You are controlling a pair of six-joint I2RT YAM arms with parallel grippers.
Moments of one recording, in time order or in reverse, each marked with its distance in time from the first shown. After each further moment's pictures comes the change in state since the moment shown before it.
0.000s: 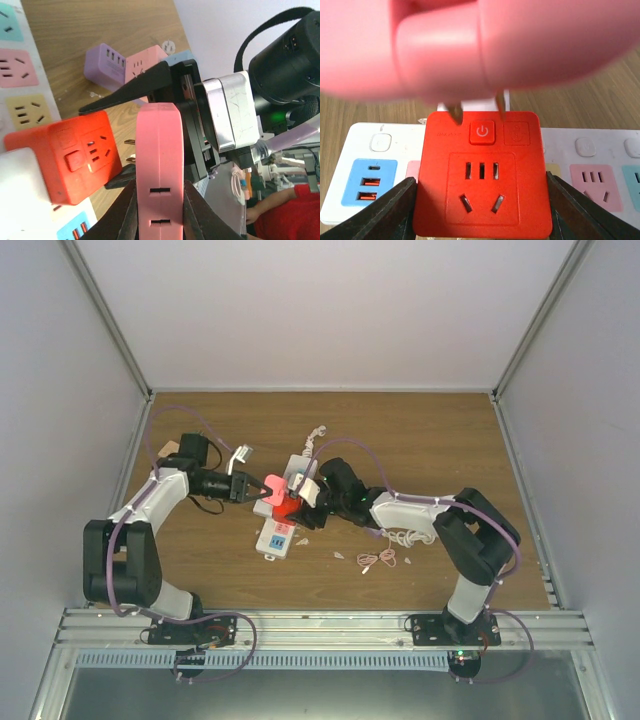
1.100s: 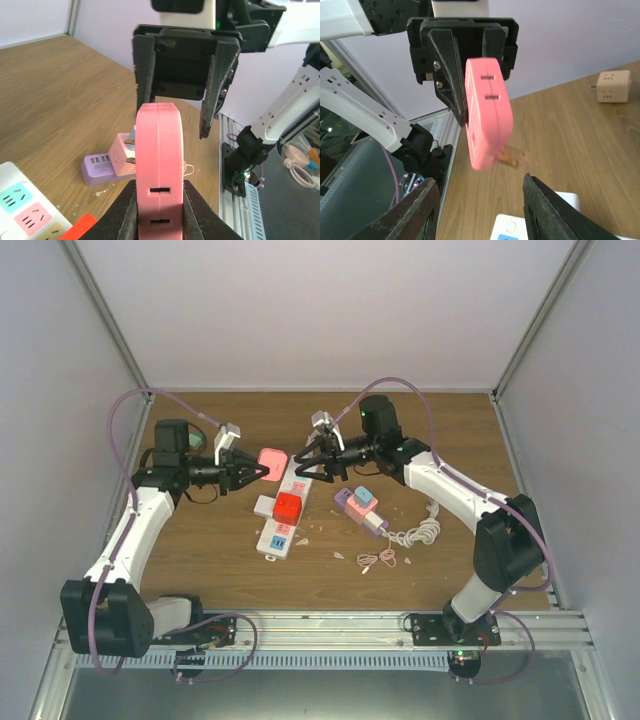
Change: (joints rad) left arm 0.026 -0.262 0.026 0.262 0.094 0.131; right arm -0.241 -0.119 0.309 -0.216 -0.752 0.313
